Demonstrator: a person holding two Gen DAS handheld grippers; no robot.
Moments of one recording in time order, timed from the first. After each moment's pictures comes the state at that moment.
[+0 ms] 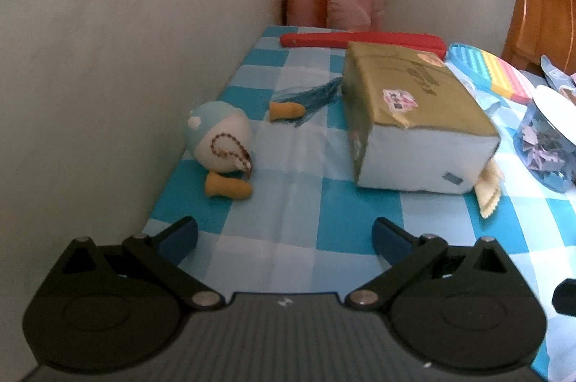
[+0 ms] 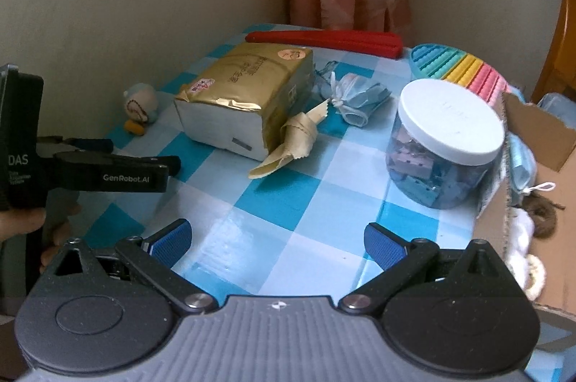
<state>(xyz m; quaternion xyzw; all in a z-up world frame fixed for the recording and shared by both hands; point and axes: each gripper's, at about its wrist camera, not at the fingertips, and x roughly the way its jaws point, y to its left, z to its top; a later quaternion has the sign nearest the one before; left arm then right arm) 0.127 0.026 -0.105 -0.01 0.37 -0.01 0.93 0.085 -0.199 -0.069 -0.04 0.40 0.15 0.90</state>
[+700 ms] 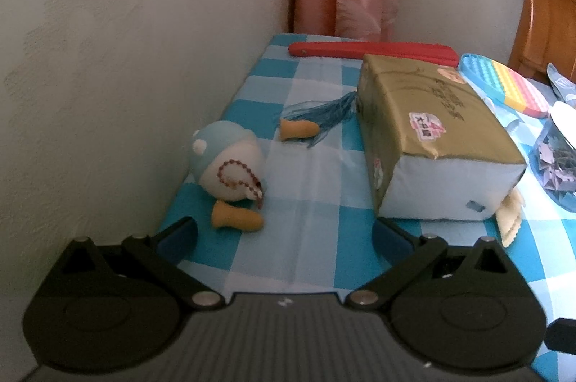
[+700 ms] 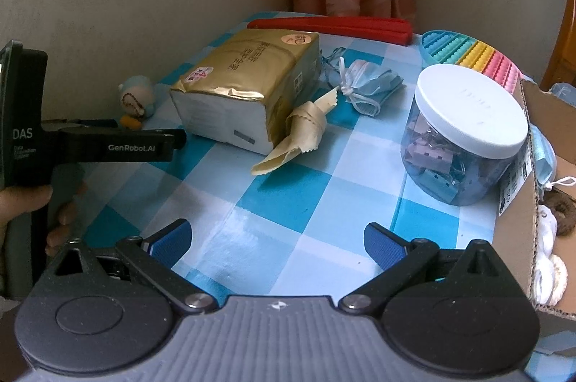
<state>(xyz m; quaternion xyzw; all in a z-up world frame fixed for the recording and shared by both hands) 0.148 0.032 -0.104 -0.01 0.37 -0.01 0.93 0.099 -0.192 -0.083 -0.03 0.42 0.16 0.89</state>
